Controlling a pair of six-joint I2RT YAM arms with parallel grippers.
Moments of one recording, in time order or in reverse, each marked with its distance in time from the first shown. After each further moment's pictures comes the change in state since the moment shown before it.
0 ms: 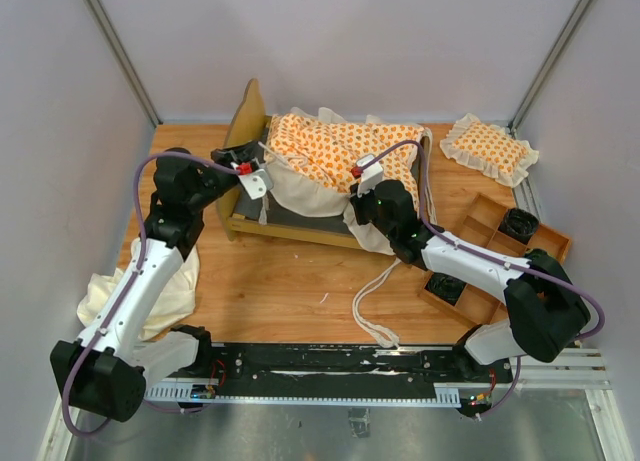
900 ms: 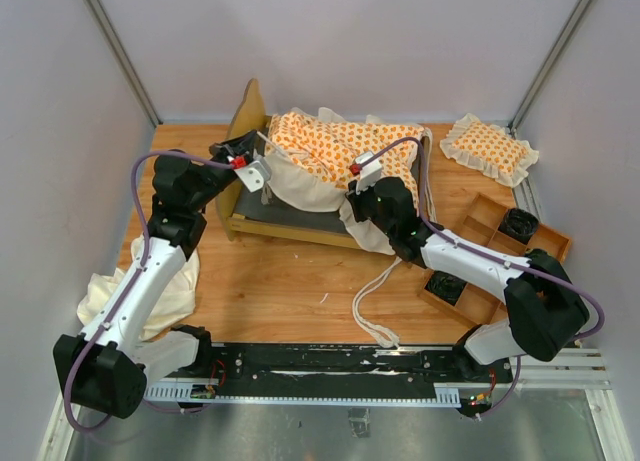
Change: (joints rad) left arm -0.001 0.020 -0.029 0.198 -0.026 -0.113; right arm 0.000 0.006 0.024 0.007 -0.024 0.000
